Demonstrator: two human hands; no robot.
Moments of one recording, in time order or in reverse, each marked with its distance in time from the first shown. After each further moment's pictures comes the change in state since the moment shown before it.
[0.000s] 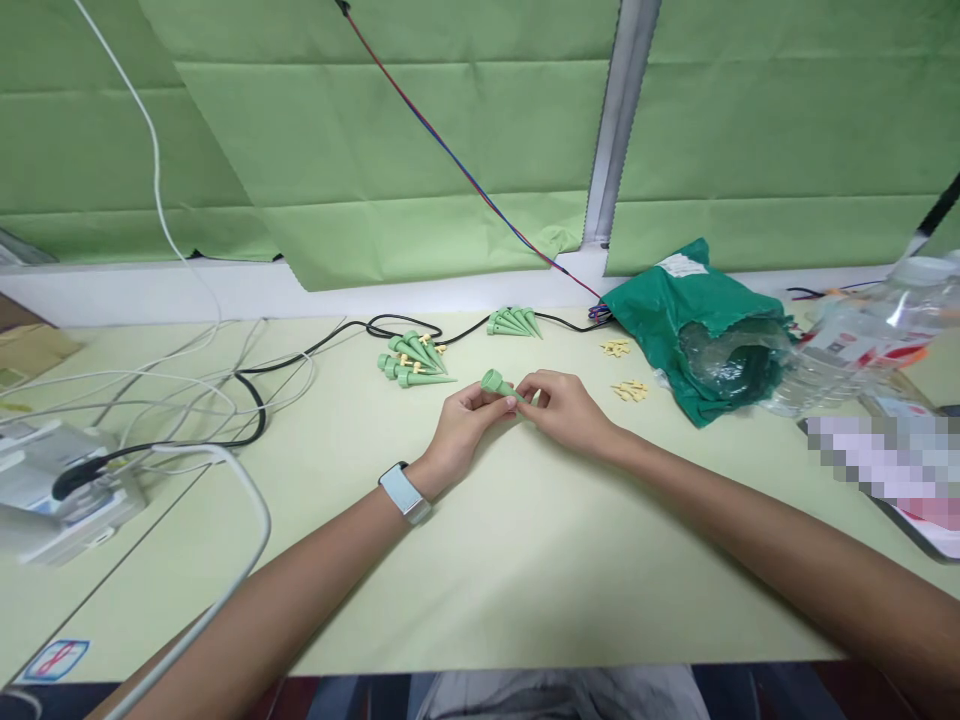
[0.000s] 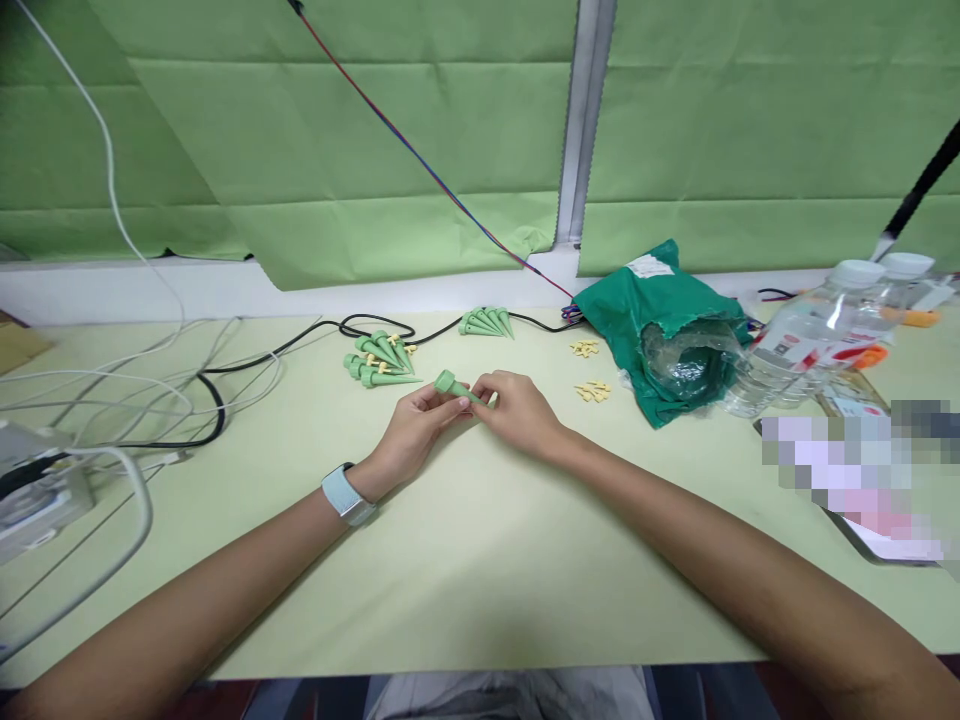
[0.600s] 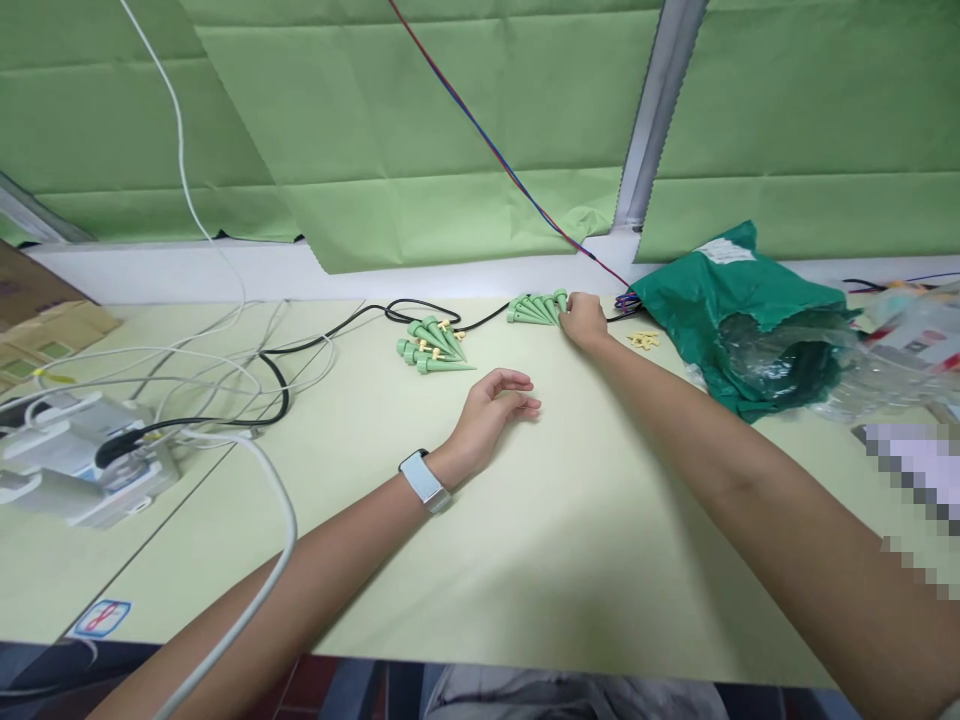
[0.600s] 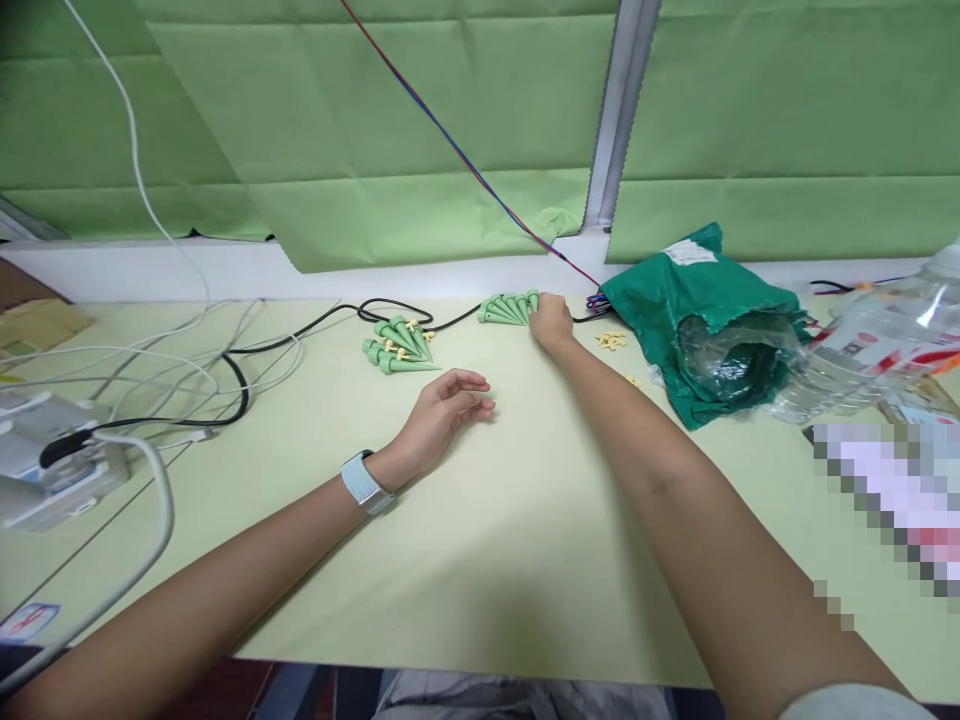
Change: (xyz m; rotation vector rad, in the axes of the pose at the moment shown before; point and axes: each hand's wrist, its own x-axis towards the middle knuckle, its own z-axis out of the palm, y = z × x) left_hand 0.001 -0.002 -0.003 -0.018 0.057 -0.082; right_hand 0.151 0.123 -0.004 -0.432 0.286 0.486
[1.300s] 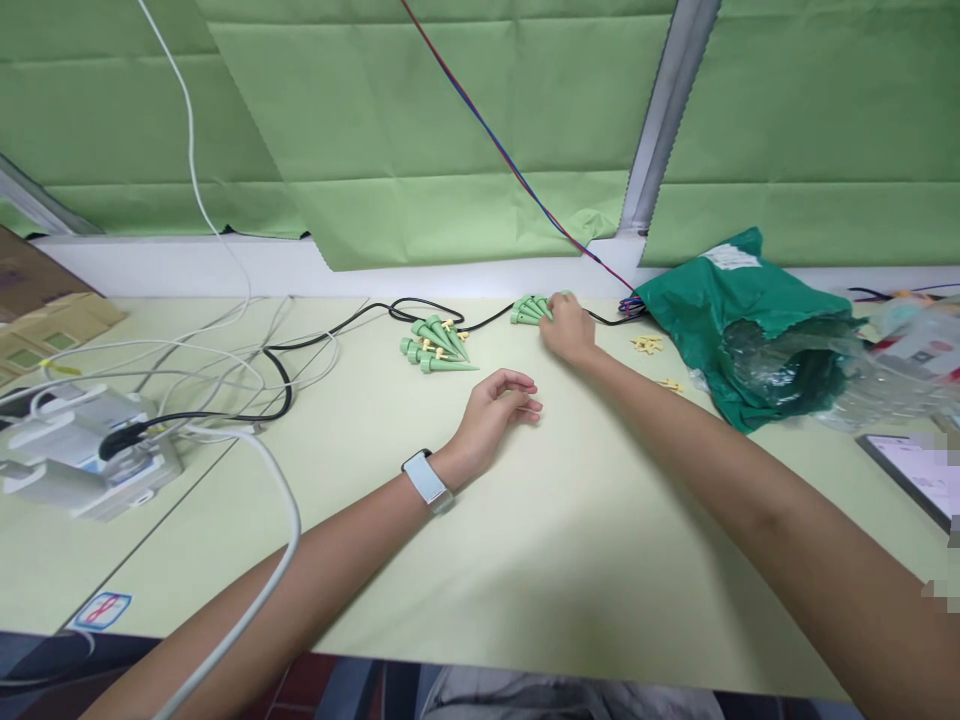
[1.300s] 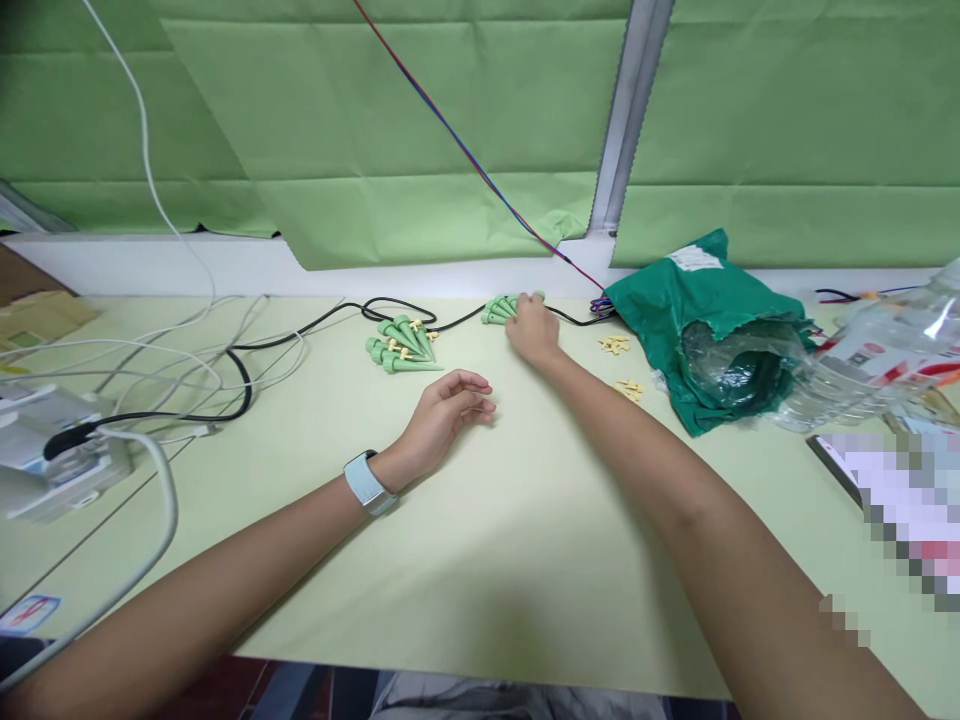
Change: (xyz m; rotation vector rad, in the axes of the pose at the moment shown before) left_hand -0.003 0.003 0.002 0.009 0.026 0.056; right_hand -0.043 -0.039 -0.003 -0.010 0.004 -0.243
